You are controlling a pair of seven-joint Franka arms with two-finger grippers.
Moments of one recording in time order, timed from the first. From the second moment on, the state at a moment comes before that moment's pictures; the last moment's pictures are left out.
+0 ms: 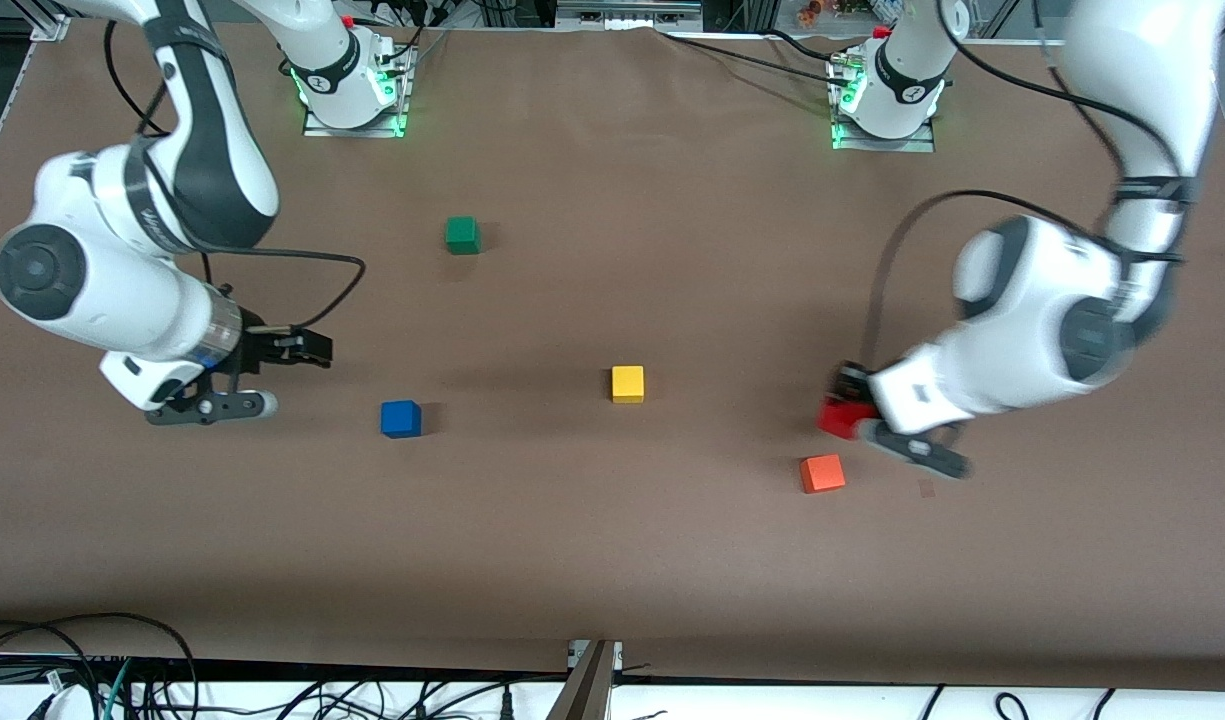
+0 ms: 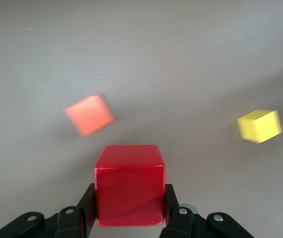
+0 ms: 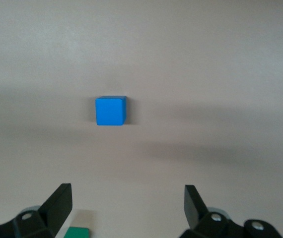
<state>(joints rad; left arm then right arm) 0.09 0.54 -0.49 -1.50 0.05 1.98 -0.04 0.20 0.38 -0.02 -1.57 0.05 1.86 0.07</state>
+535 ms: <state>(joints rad) -0.35 0.70 -0.35 -1.34 0.16 2.00 -0.55 0.29 0.61 -0.02 -1.57 0.08 2.18 0.16</state>
